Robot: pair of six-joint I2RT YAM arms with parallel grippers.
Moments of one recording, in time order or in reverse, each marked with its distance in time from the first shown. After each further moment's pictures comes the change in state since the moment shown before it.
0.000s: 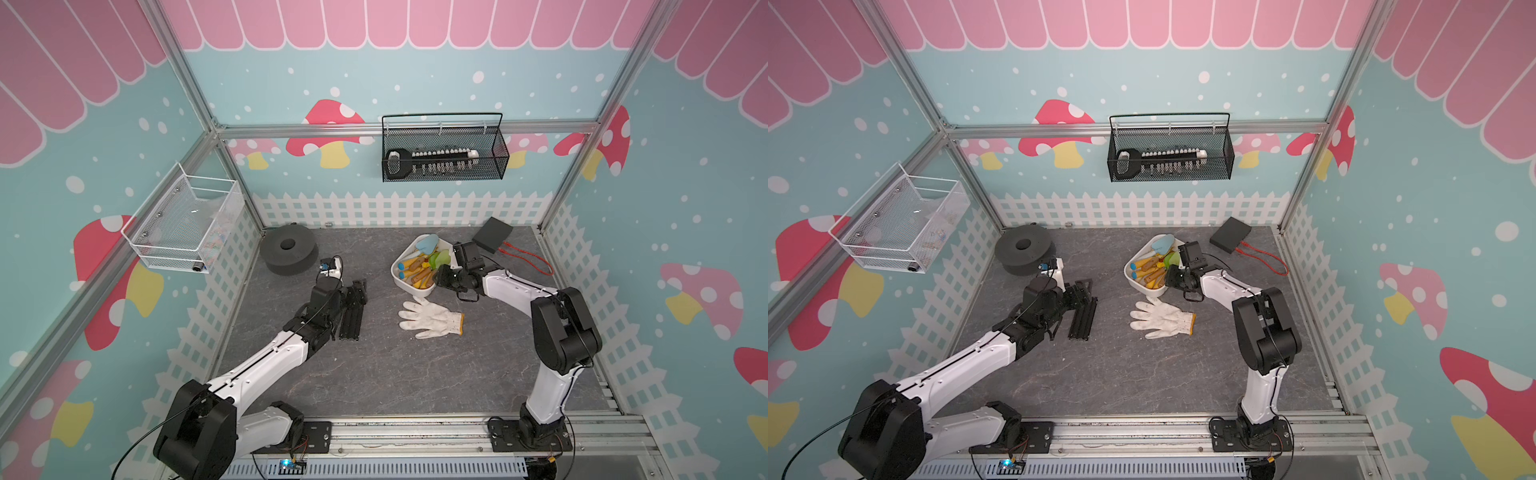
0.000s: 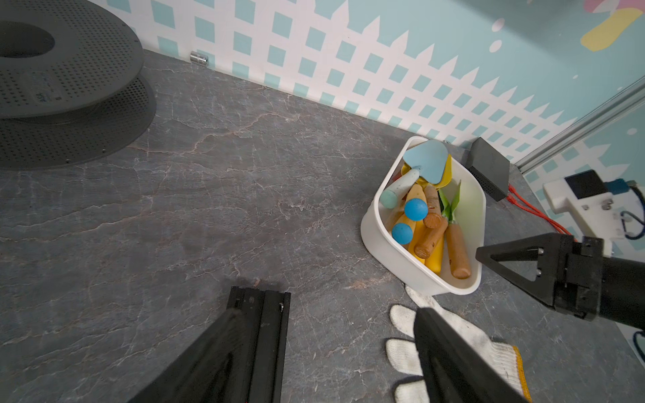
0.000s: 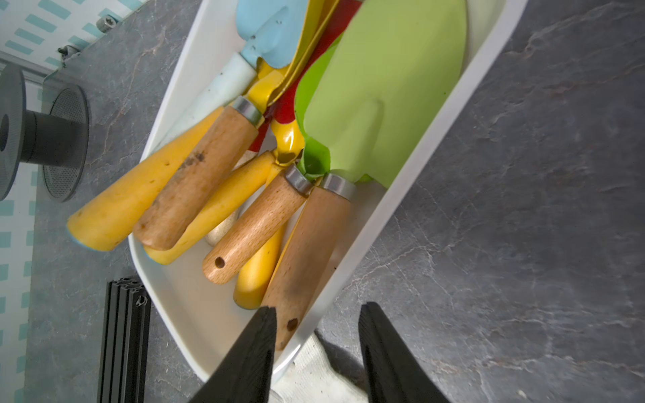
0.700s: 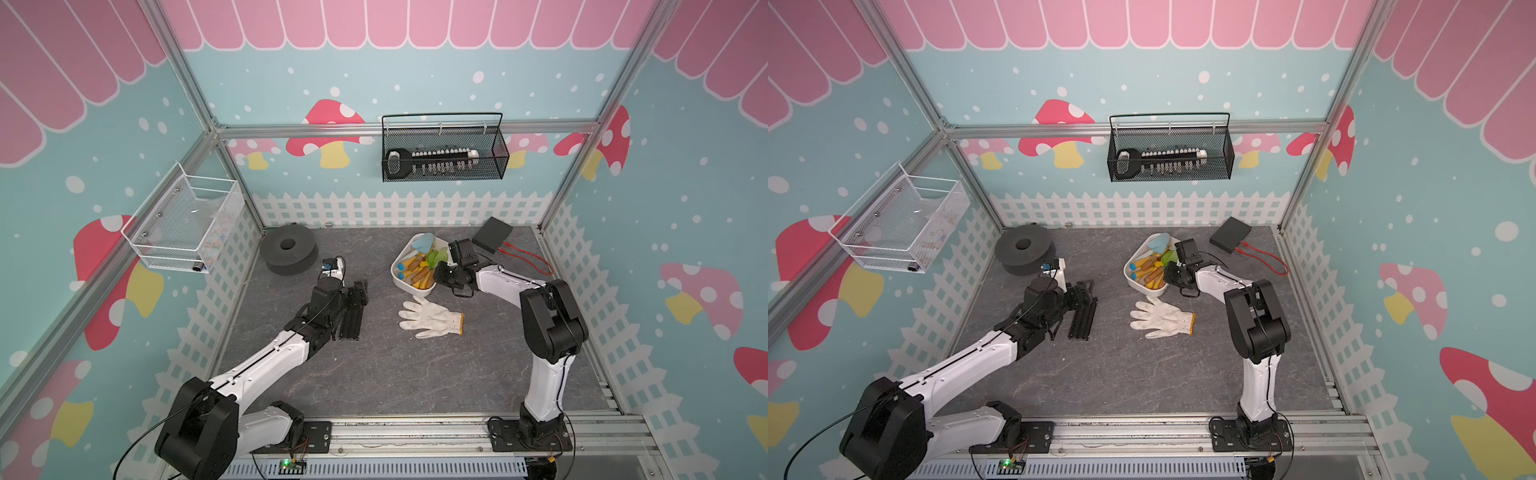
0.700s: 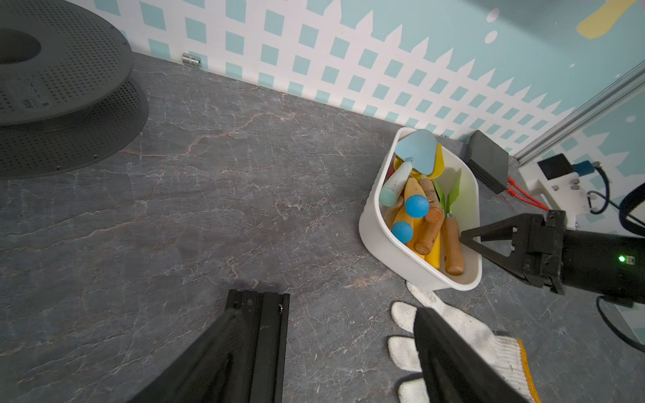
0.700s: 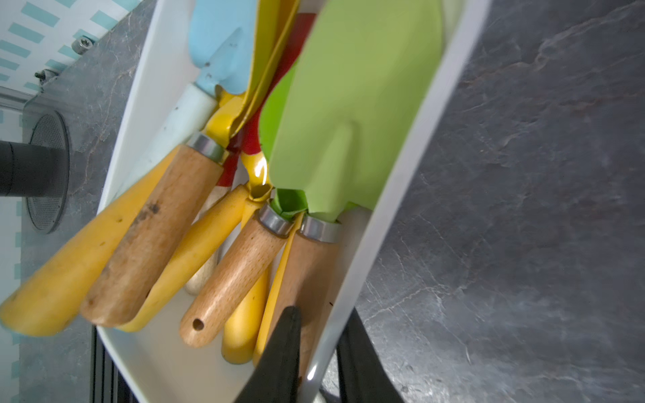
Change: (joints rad) left arm 0.000 0.011 -0.007 0.023 0.014 0.035; right arm -0.001 0.103 0.098 0.002 0.023 0.049
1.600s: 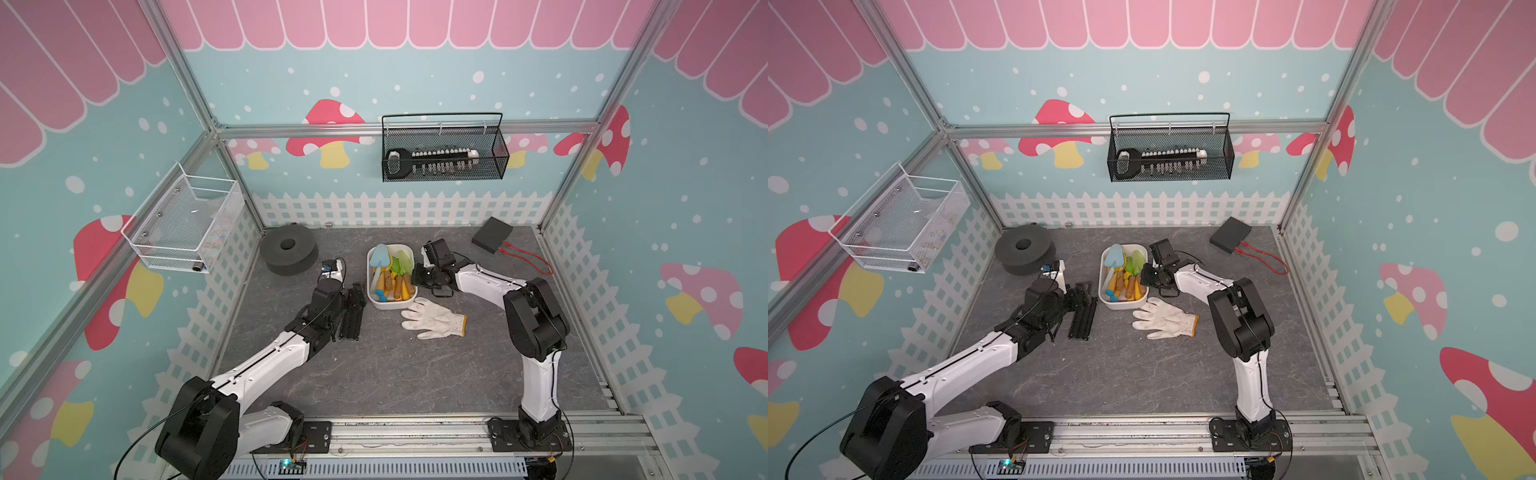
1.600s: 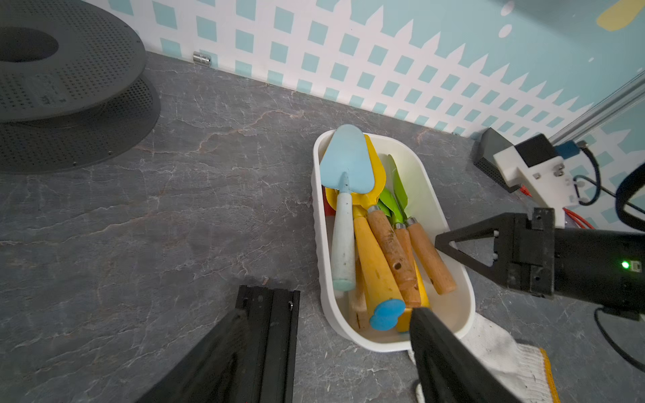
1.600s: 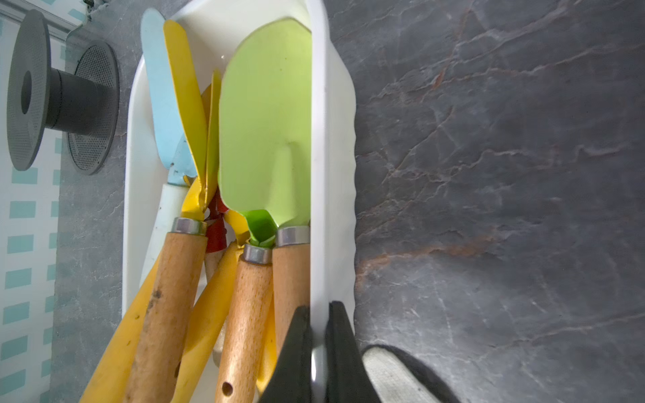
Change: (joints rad) left arm 0.000 0.010 -0.016 0.006 -0.024 0.002; right arm 0.155 0.060 0.110 -0.040 -0.024 0.016
